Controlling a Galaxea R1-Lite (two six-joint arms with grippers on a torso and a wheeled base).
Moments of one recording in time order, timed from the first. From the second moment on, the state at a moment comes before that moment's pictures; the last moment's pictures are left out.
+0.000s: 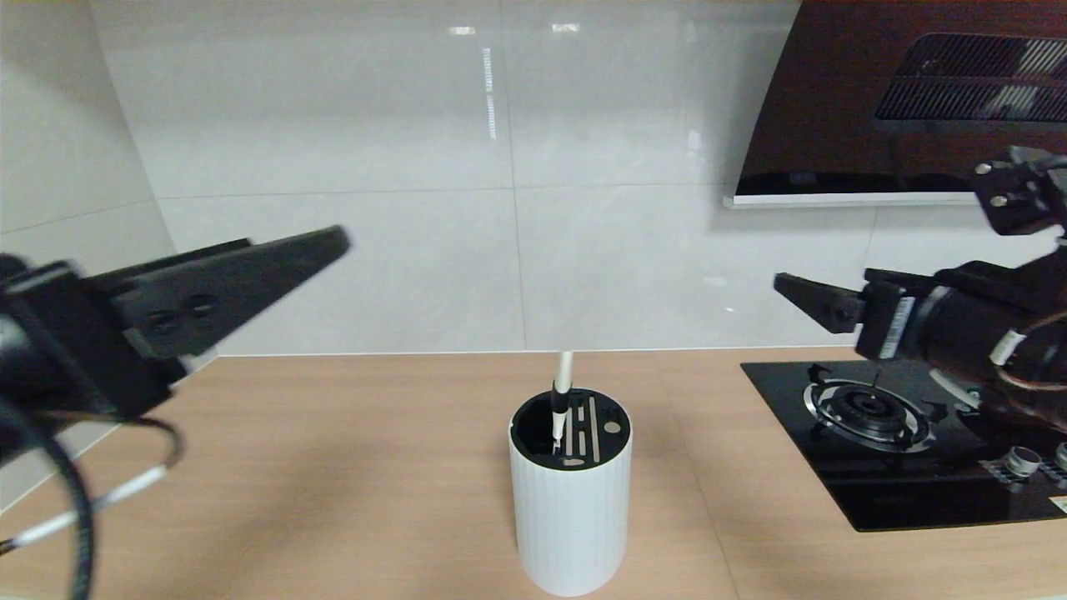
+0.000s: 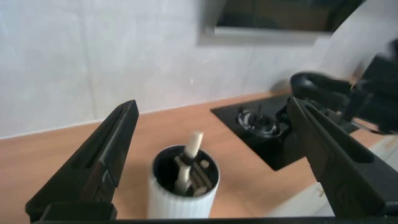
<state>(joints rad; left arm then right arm) -0.68 1.04 -0.74 -0.37 0.17 -0.25 0.53 1.33 -0.72 -0.55 -0.25 0.11</state>
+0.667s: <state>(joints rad) -0.31 0.25 -0.53 0.12 0.15 -0.15 0.18 0.48 -0.40 -0.15 -0.25 0.01</state>
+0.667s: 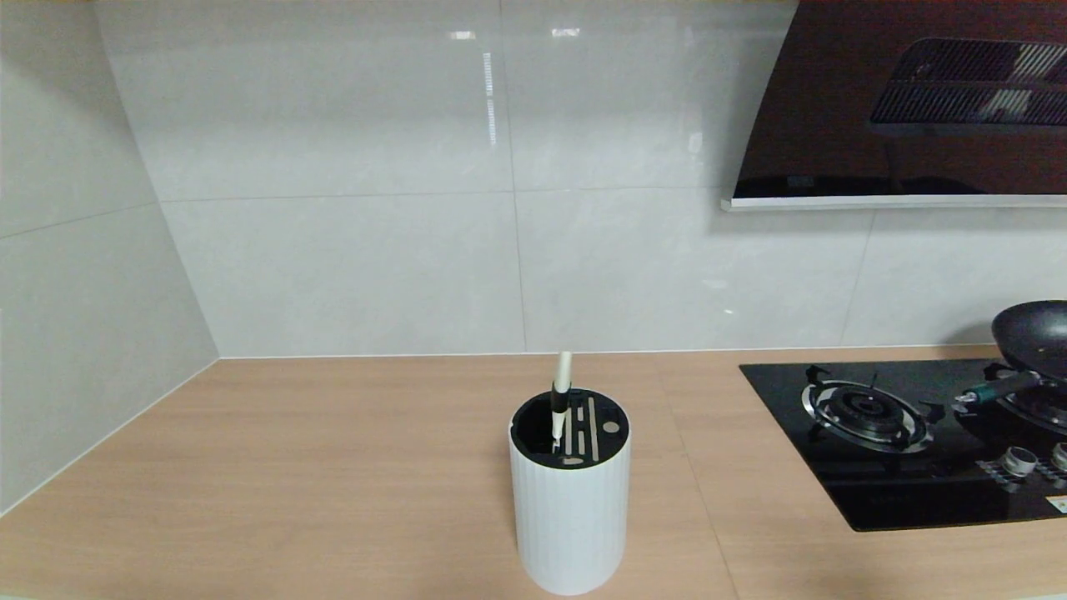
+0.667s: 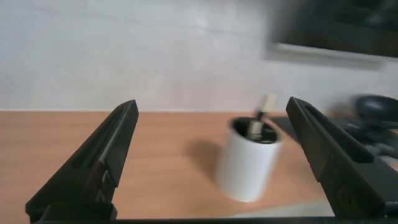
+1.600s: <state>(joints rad) 0.00 0.00 -0.07 -0.03 0.28 0.07 0.00 0.00 -0.09 -0.01 -0.15 -0.04</state>
